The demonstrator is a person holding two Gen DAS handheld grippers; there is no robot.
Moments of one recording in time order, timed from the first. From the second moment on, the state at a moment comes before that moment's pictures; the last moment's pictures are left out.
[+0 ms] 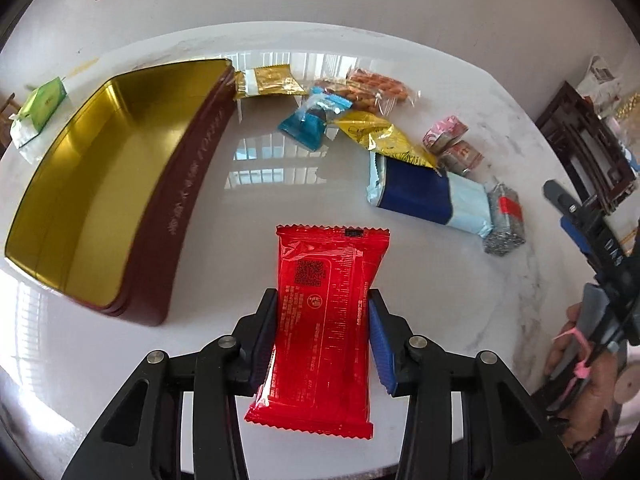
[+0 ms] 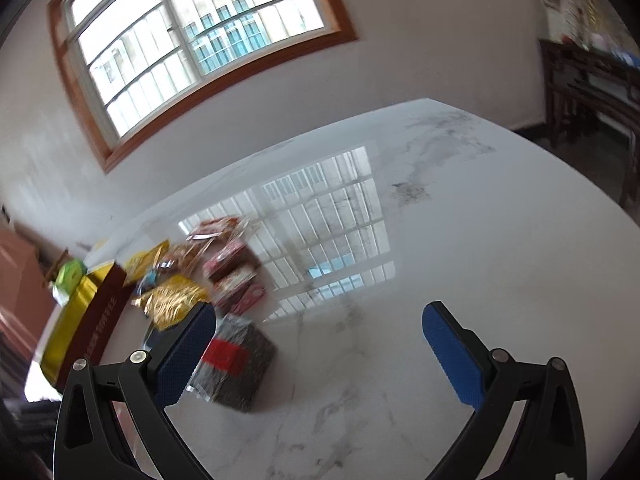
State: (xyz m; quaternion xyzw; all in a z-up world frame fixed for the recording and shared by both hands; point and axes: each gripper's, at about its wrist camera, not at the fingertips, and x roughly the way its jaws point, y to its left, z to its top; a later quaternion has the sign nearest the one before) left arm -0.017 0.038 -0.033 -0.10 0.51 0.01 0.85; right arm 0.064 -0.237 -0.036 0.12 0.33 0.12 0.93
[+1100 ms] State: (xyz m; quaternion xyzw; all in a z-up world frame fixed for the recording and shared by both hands) left arm 0.005 0.197 0.021 -0.11 0.47 0.11 0.87; right arm 0.072 -0.180 -0.054 0.07 0.41 0.16 0.89
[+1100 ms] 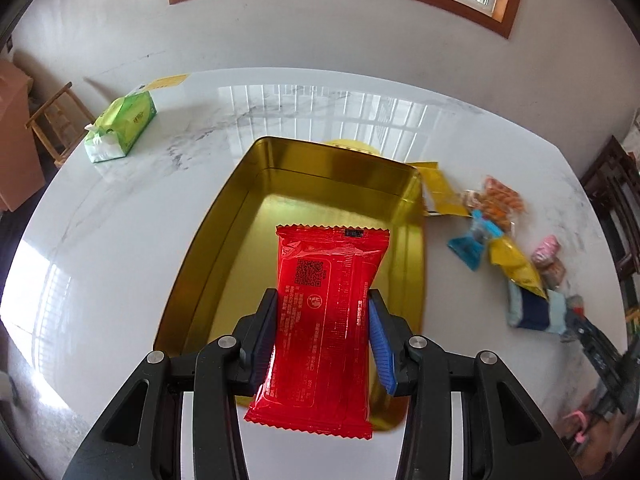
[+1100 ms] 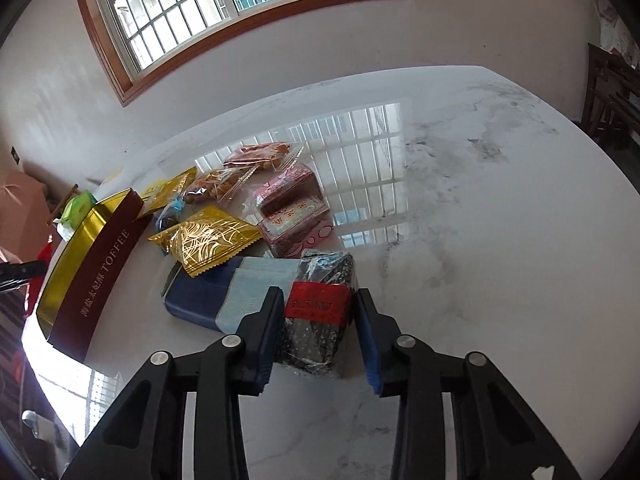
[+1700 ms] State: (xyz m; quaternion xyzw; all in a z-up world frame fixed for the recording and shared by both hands) left arm 0.065 0.223 -0.017 -0.10 0.50 0.13 0.85; right arm 0.068 -0.205 -0.053 0.10 0.41 0.17 0.89
